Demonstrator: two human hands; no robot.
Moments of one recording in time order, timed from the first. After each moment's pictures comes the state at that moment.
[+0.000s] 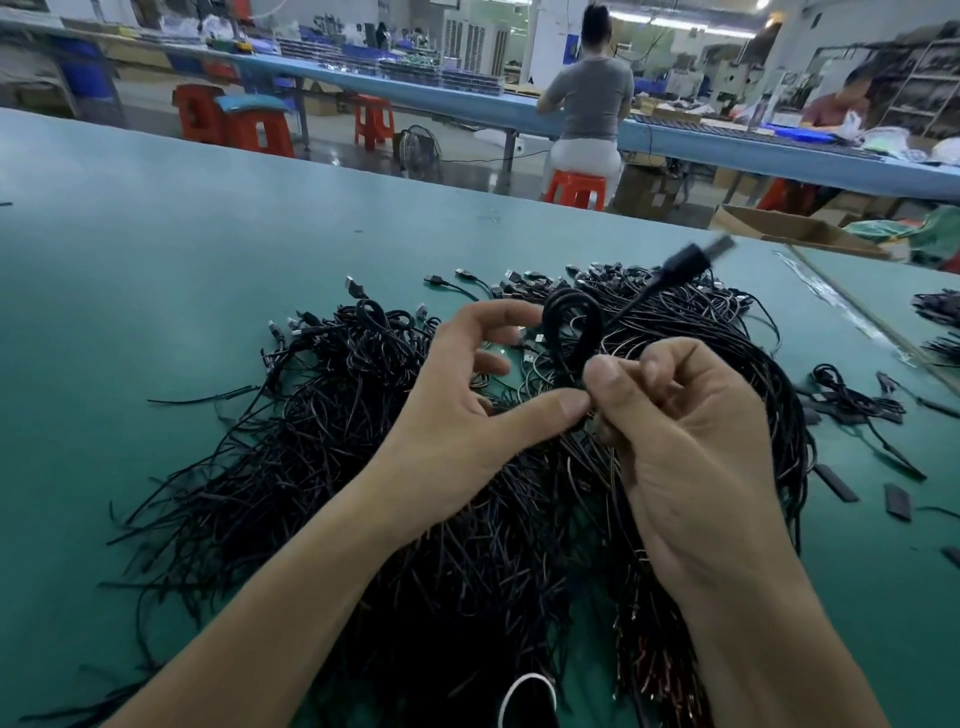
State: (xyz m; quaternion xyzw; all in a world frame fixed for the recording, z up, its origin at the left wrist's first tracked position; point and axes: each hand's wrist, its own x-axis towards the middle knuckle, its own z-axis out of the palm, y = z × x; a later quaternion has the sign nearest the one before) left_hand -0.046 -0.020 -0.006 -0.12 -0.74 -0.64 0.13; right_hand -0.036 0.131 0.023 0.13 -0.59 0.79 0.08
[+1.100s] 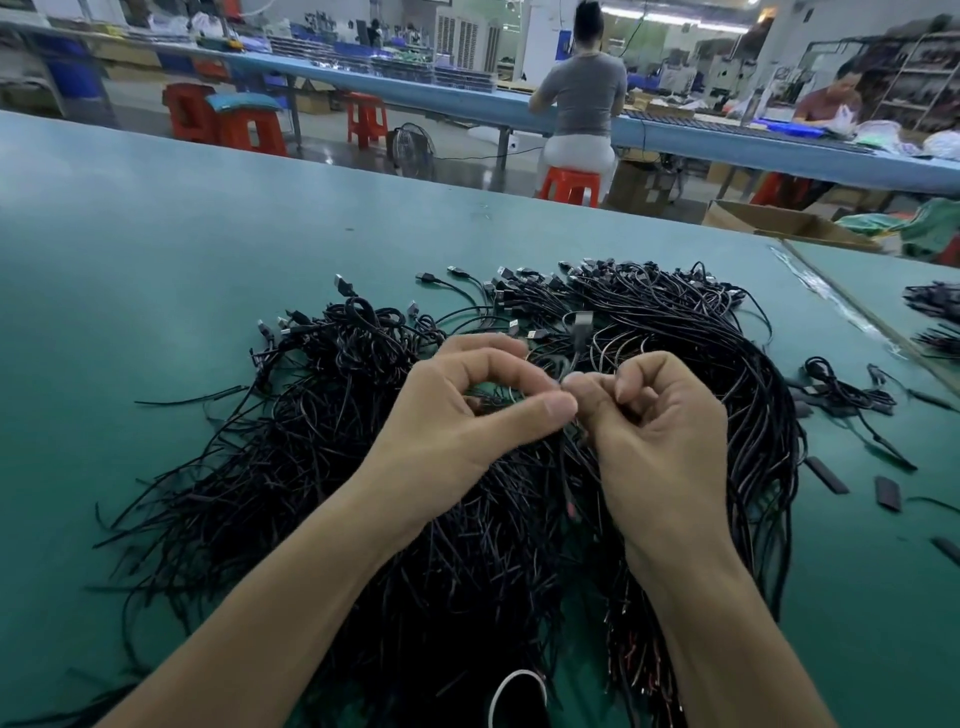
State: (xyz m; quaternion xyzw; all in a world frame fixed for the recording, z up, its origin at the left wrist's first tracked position) left_hand -0.041 -0.014 -0.007 -0.08 -0.73 -0.67 0.10; right_hand -0.053 0.135 -0.007 0.12 -0.69 0.69 0.17
